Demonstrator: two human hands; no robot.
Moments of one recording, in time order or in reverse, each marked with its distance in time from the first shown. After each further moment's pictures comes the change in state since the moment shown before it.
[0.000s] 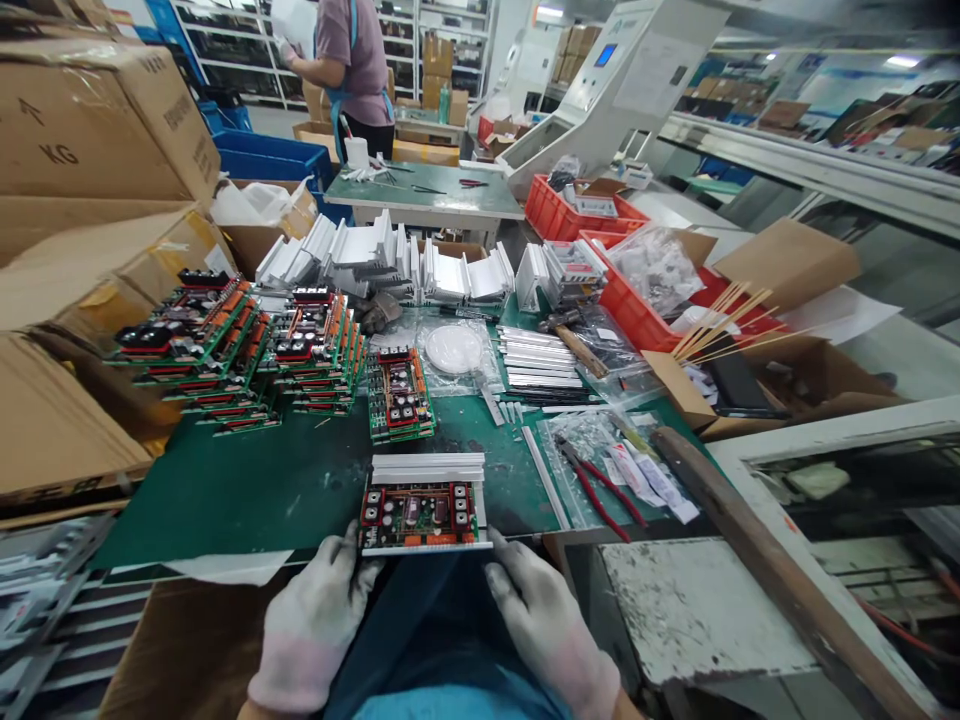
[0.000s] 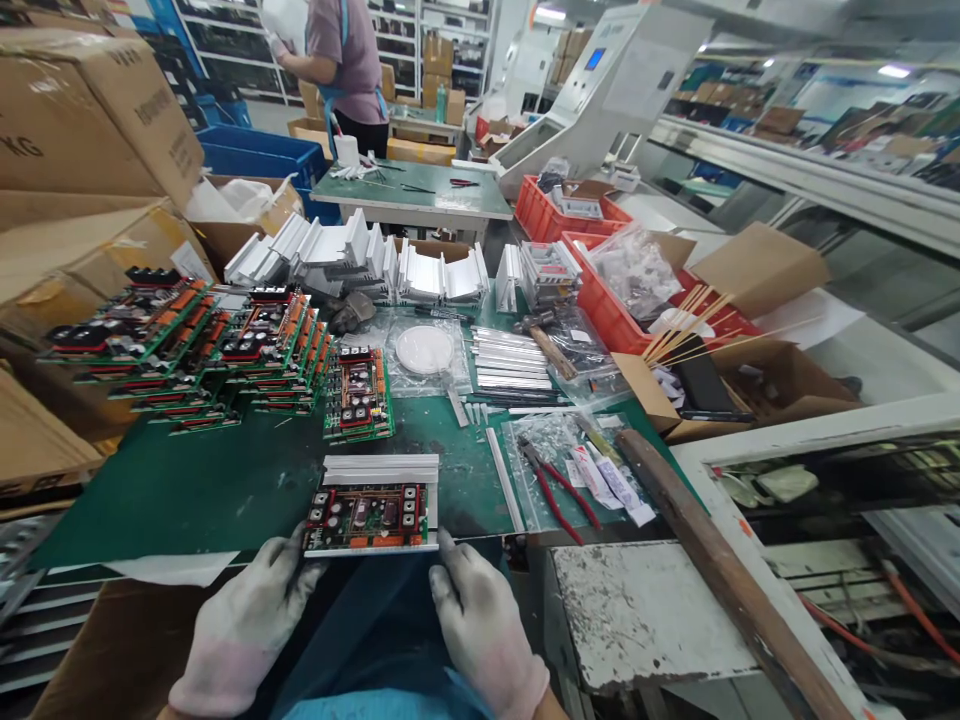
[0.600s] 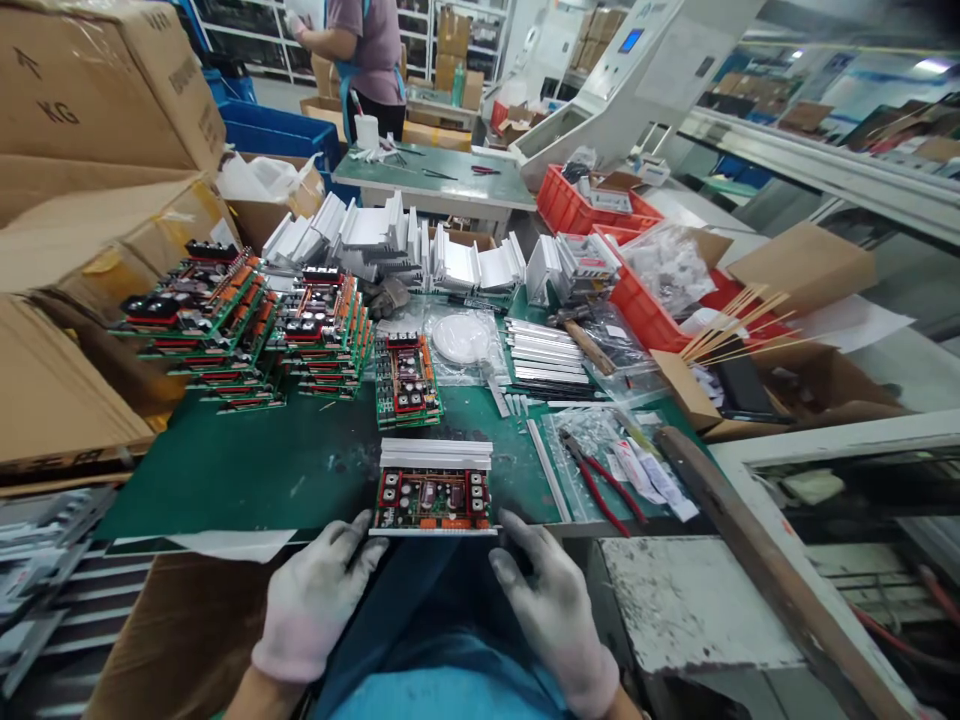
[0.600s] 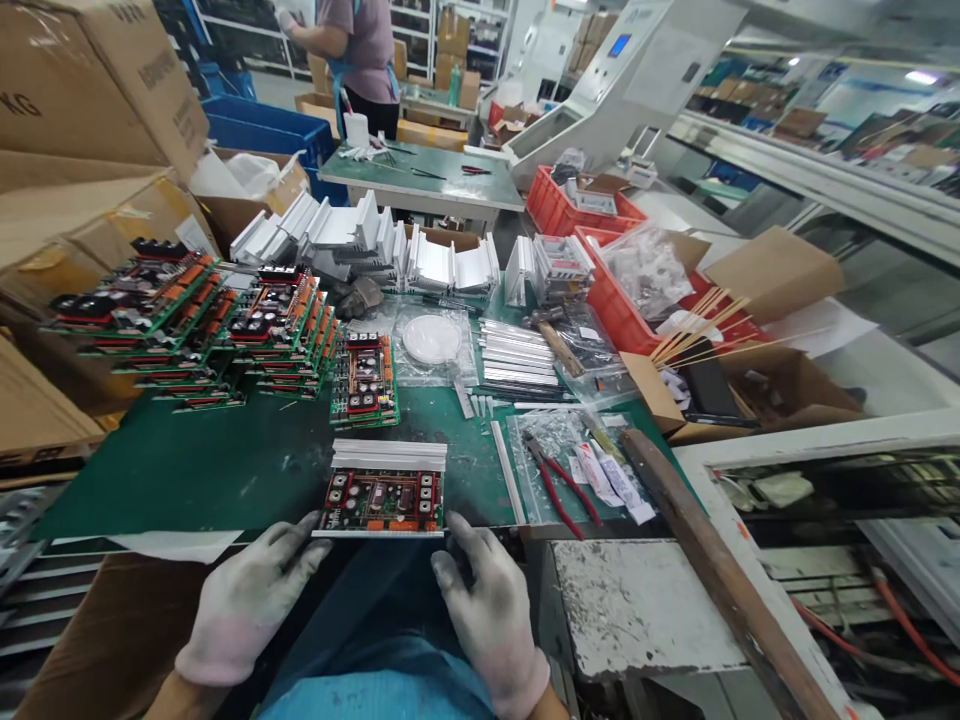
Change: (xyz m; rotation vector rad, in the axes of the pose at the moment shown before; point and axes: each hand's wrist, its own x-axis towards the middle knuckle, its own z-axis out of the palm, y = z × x) left_hand -0.001 -0.009 0.006 -0.181 0.098 0.029; right_hand -0.004 0.018 0.008 -0.051 0.336 -0.227
